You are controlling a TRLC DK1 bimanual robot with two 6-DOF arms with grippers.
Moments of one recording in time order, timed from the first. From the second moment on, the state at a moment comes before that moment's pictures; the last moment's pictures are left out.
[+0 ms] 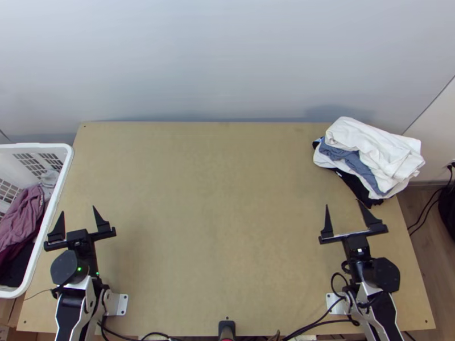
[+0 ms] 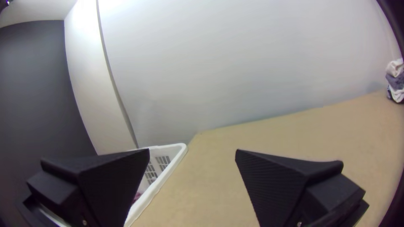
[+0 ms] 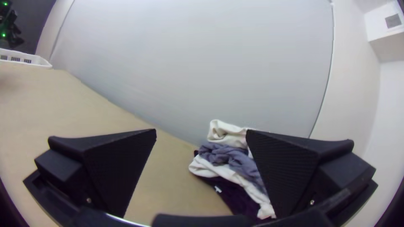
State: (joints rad) left arm -0.02 0.00 0.08 -0.04 -0.46 0.29; right arm 0.28 0.00 0.00 0.16 0.13 -0.40
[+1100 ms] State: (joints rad) left arm 0.72 1.37 1.21 -0.31 -0.10 -0.24; right arm 0.45 0.85 0.86 -0.18 0.56 0.04
